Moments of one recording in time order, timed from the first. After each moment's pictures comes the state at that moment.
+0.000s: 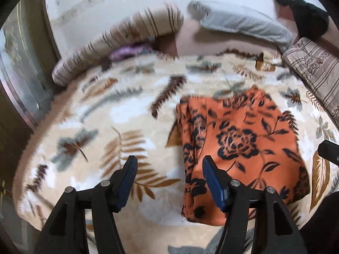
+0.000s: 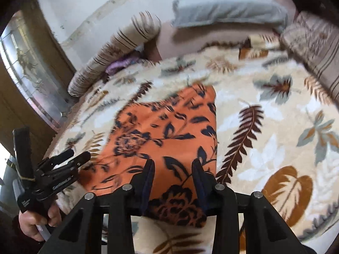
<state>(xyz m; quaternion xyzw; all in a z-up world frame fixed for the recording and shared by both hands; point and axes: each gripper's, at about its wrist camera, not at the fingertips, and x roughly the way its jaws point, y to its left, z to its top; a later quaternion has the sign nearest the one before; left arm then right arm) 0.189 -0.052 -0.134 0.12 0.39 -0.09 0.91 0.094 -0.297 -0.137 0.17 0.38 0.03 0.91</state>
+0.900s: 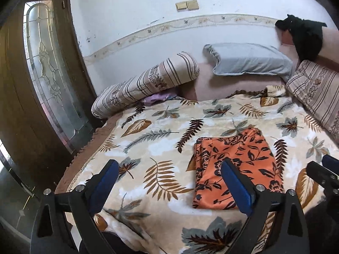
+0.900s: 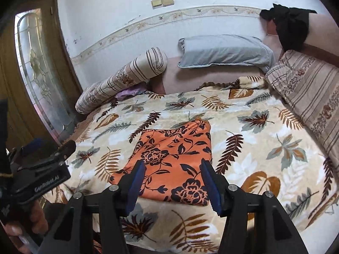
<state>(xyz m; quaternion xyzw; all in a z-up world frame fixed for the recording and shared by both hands) 0.085 -0.052 -0.024 0.13 0.28 -0.02 0.95 0.011 -0.251 -0.056 0.13 0.31 -0.02 0.94</state>
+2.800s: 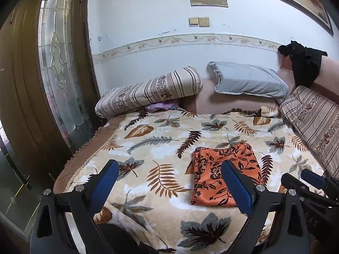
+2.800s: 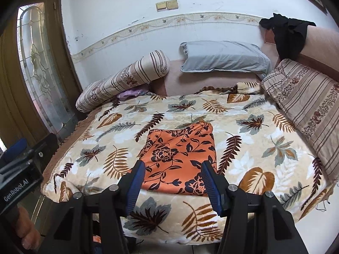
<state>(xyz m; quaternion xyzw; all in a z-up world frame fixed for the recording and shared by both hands) 0.043 -0.008 0.019 0.07 0.26 -0.04 0.96 -0.014 -0.203 -0.023 0.11 0.31 -0.04 0.94</state>
